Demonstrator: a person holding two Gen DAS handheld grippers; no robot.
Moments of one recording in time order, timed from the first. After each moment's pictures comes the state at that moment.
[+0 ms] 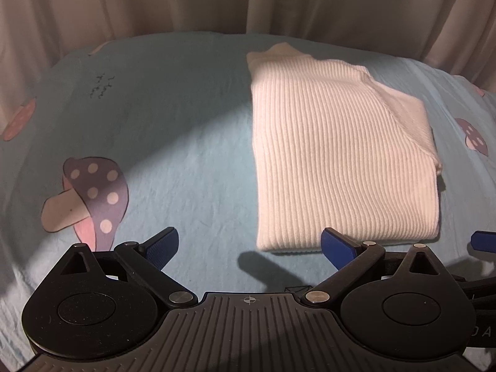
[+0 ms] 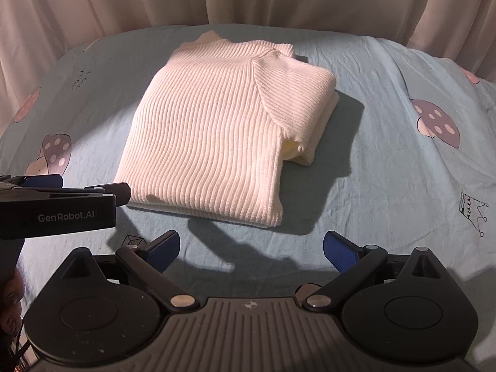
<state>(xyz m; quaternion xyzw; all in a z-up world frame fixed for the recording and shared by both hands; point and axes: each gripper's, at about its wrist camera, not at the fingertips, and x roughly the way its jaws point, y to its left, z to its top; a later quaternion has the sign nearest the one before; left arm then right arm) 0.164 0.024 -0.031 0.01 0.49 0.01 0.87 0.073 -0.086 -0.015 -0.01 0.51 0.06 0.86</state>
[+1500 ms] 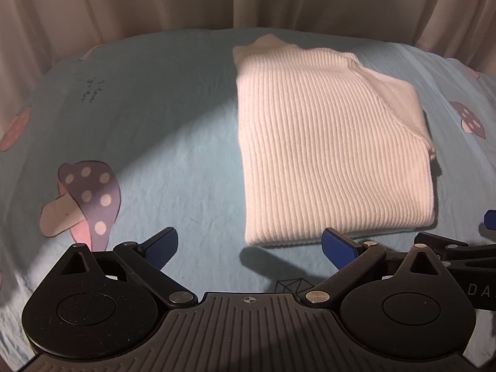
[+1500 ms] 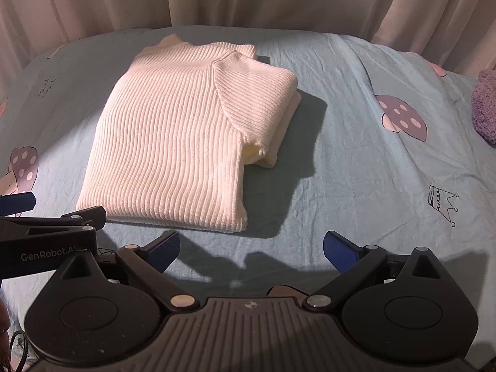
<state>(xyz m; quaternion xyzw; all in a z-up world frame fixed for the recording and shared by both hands) 0.165 0.011 -0.031 0.03 0.51 0.00 0.86 0.077 -0.093 -0.011 -0.02 0.51 0.01 0.86</state>
